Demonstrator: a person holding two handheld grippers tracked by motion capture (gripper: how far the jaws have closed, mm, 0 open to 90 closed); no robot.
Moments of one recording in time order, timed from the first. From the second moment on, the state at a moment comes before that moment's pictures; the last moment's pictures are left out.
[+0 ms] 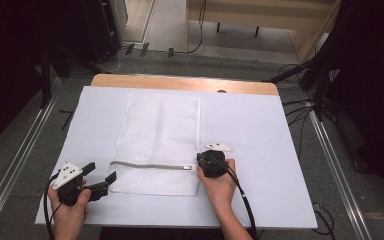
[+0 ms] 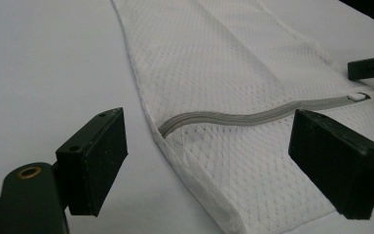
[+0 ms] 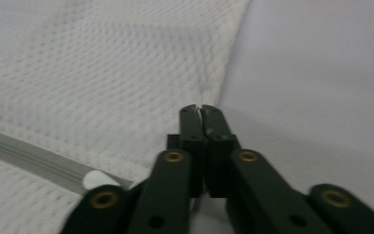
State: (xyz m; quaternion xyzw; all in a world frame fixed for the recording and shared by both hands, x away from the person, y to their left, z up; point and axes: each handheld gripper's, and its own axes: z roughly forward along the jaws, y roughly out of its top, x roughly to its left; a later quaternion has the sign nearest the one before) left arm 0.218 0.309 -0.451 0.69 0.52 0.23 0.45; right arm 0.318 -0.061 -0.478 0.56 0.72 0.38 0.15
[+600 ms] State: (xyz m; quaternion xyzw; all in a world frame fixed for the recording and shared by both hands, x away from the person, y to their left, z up) left arm 0.217 0.308 -0.452 0.68 0.53 0.22 0.46; right arm 0.314 -0.106 -0.471 0.55 0.73 0.39 0.14
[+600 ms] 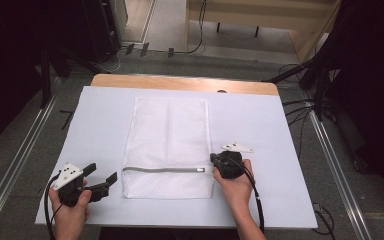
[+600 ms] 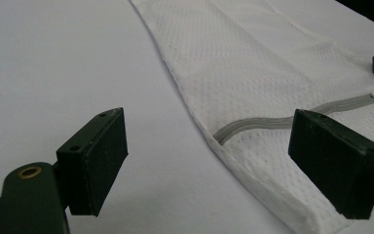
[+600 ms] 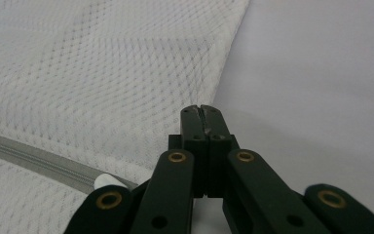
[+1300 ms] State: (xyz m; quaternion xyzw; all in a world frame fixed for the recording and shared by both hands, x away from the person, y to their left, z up) left arm 0.216 0.308 -0.452 0.68 0.53 0.22 0.46; right arm 0.286 -0.154 -0.467 0.55 0.73 0.38 0.16
